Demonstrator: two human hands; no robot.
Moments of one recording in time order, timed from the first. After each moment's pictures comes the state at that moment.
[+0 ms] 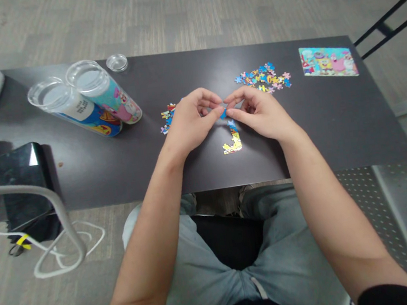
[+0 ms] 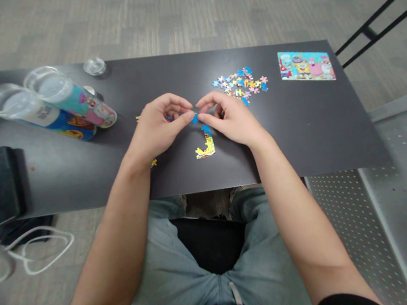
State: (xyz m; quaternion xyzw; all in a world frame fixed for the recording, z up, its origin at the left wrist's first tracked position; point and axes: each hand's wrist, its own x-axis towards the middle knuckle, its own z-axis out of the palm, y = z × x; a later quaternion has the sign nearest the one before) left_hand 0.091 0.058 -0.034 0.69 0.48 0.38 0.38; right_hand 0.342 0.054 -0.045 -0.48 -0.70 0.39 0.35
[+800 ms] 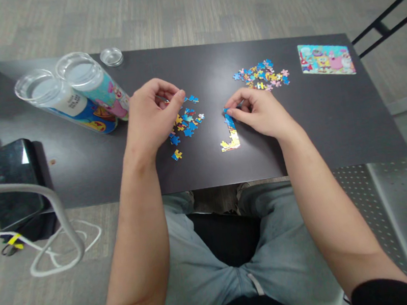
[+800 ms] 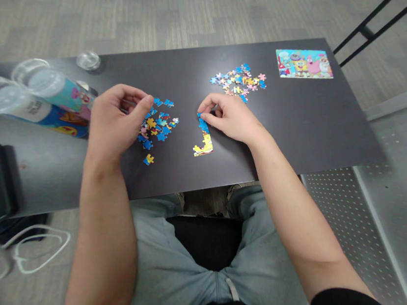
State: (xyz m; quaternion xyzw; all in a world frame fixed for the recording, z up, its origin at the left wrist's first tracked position) left_hand 0.033 0.058 -0.015 0.66 0.59 0.38 0.27; right_hand 0.346 0.052 -0.040 -0.51 -0.71 0.38 0.31
